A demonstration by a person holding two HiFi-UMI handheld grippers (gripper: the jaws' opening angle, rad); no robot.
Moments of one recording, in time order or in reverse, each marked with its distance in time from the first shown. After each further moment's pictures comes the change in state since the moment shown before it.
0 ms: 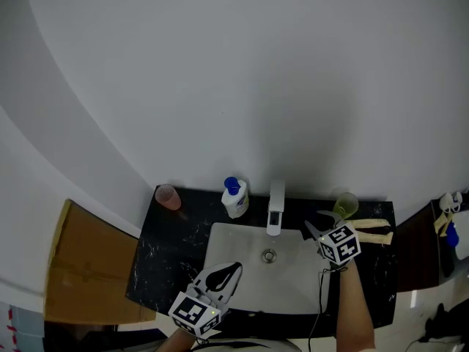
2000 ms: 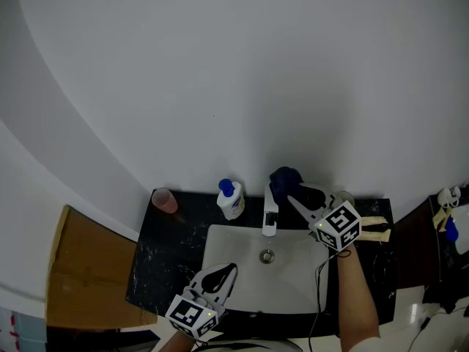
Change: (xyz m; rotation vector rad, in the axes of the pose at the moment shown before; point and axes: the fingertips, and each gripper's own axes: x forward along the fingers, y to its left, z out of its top) left arm -0.002 0.002 0.002 -0.005 -0.012 0.021; right arm -0.021 0.021 0.137 -0.153 -0.361 0.124
